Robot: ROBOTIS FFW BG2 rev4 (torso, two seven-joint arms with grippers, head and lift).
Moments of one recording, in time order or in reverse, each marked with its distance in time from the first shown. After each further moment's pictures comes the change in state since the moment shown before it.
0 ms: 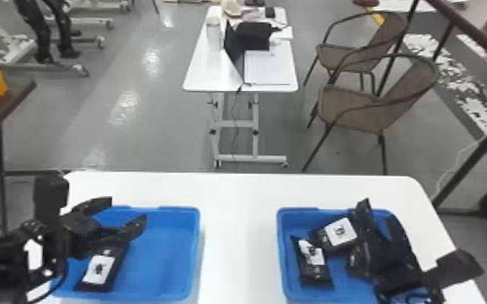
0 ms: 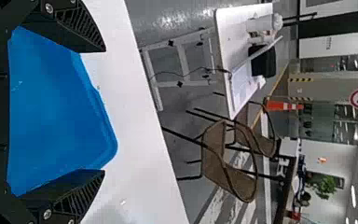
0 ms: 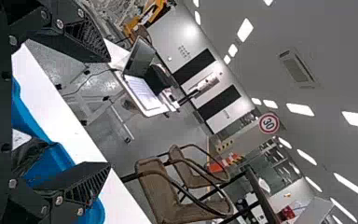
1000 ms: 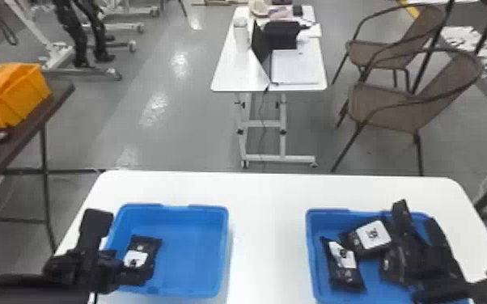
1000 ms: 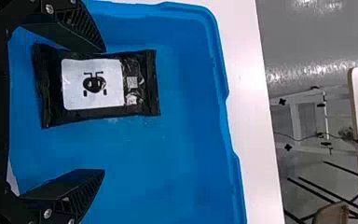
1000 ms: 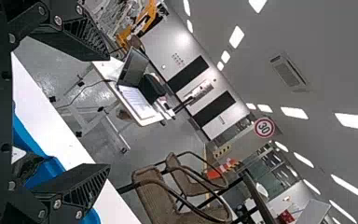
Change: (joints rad) left arm 0.006 -0.107 0.028 0.007 -0.361 0.335 0.068; right arm 0.032 0.000 0.009 -0.055 -0.041 0.013 0.026
